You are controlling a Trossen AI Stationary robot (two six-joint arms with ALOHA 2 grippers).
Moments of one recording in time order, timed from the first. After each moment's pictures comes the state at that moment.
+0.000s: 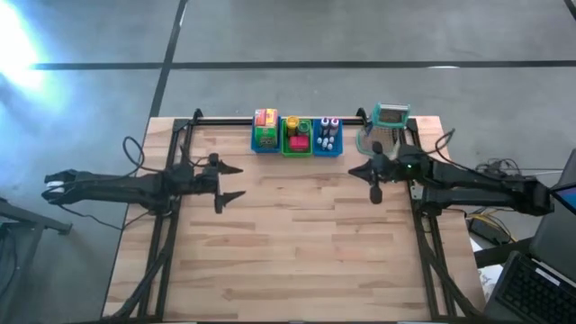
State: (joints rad) left arm 0.12 0.60 0.18 0.28 -0.06 -0.01; right arm -0.32 0.70 0.37 -0.01 -0.16 -0.06
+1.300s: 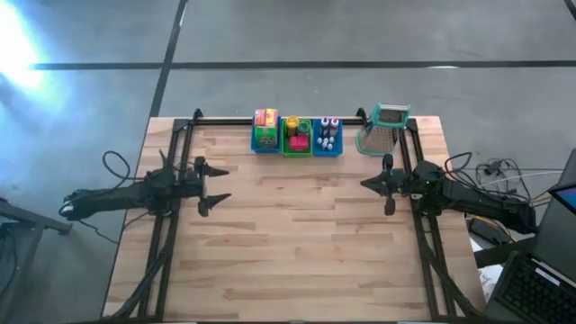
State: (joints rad) left arm 0.12 0.11 0.01 0.02 -0.04 0.00; right arm -0.32 0.15 0.02 0.03 -0.25 -0.03
